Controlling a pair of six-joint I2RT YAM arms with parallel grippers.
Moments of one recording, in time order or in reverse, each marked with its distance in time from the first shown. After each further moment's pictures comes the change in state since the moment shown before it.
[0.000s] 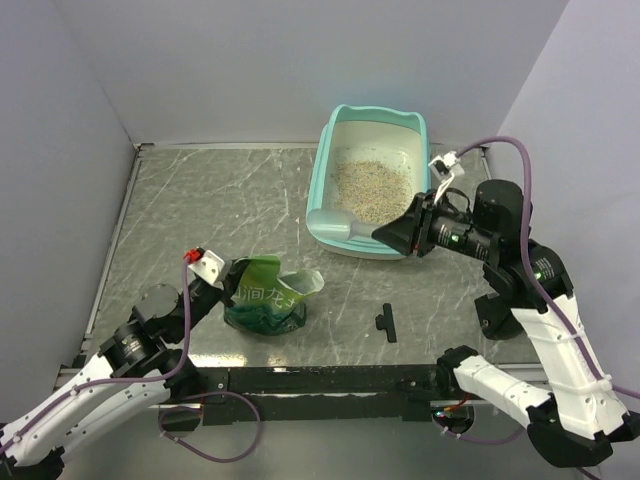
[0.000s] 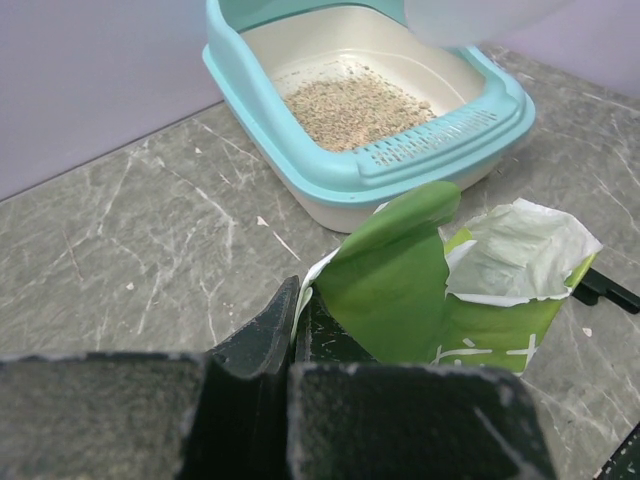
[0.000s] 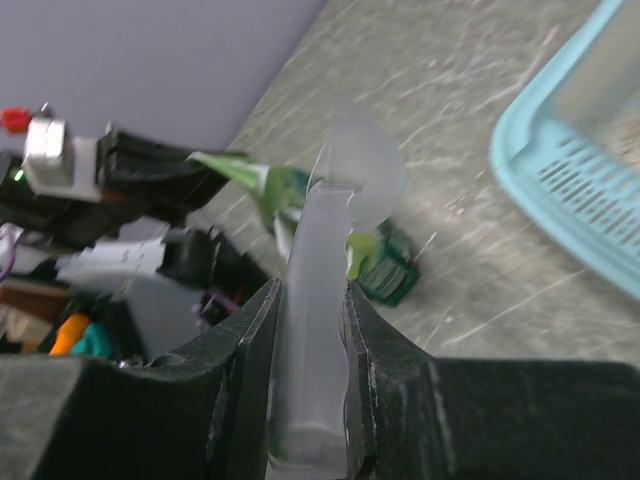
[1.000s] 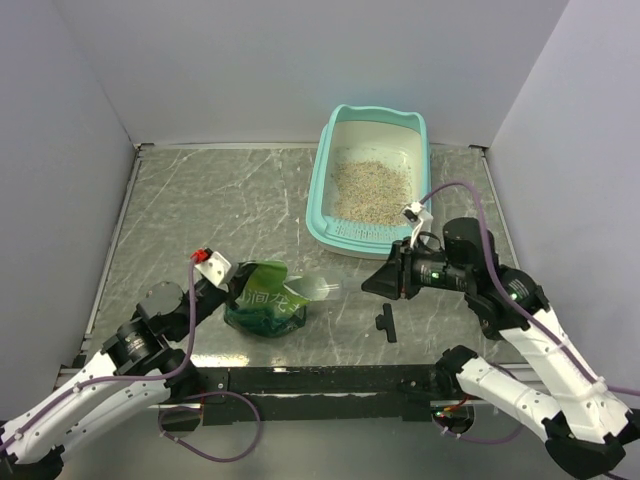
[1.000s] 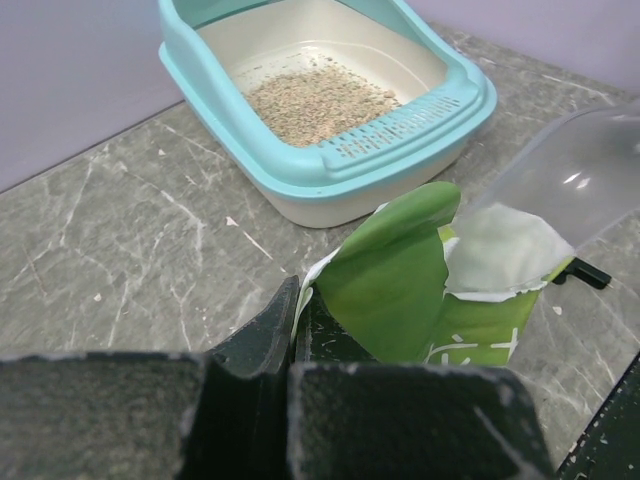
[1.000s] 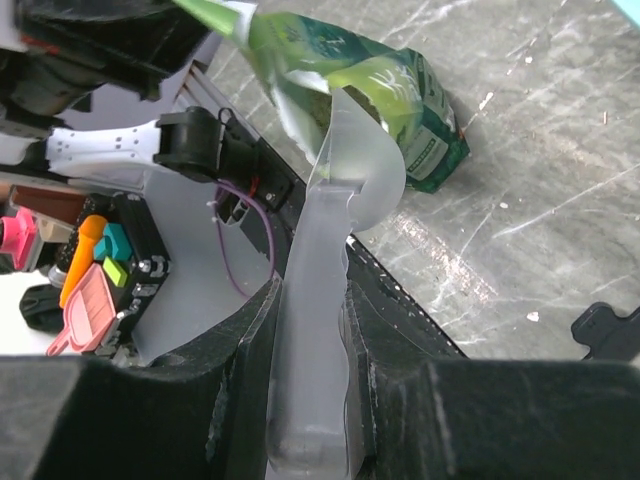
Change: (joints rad) left arm 0.001 0.034 0.000 0.007 0.087 -0.004; right arm 0.158 -0.149 -0.317 -0.034 -0.036 0.066
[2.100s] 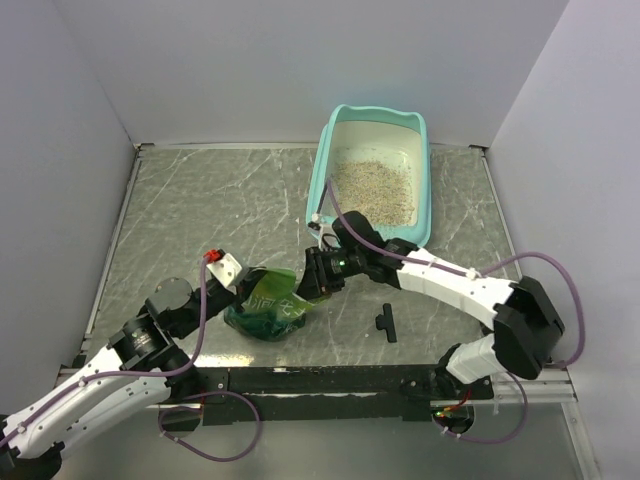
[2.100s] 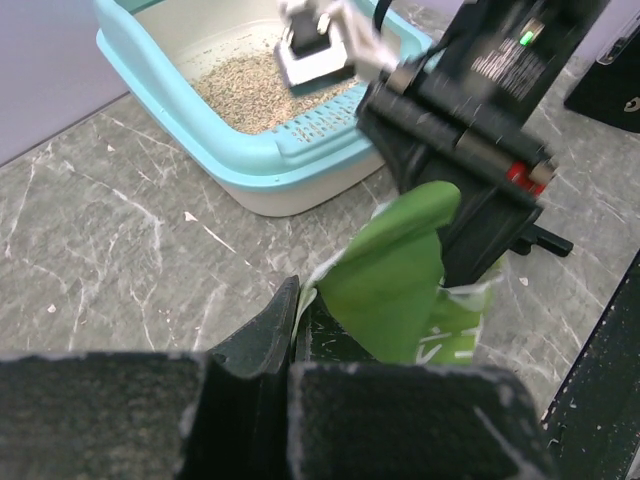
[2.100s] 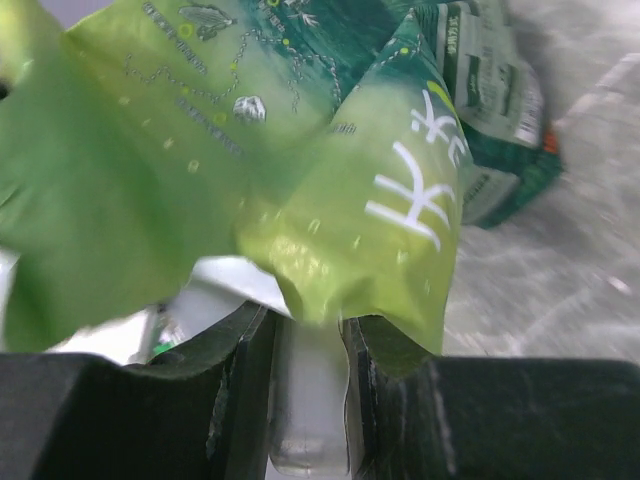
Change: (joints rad) left arm 0.001 0.053 0.000 0.008 0.099 -0.003; right arm 0.227 0.608 -0.060 0.425 -0.049 0.120
